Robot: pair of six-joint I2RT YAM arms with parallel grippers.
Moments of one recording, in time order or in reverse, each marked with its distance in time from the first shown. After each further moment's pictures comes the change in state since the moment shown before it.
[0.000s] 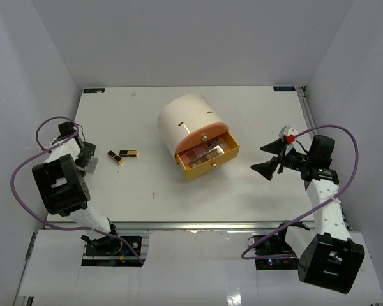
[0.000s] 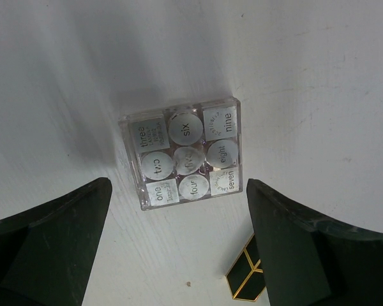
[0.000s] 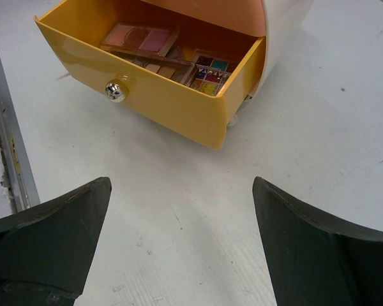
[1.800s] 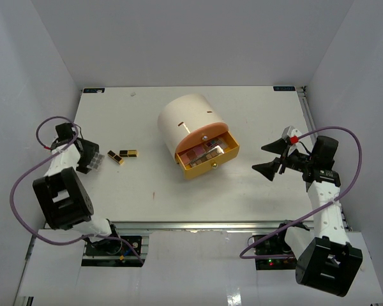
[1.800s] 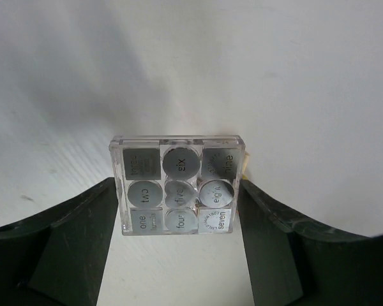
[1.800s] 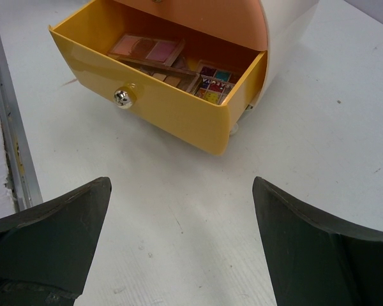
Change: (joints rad) left arm -0.013 -0.208 -0.086 0.047 0.226 0.058; right arm -0.029 -0.030 0.000 0.000 -0.049 0.001
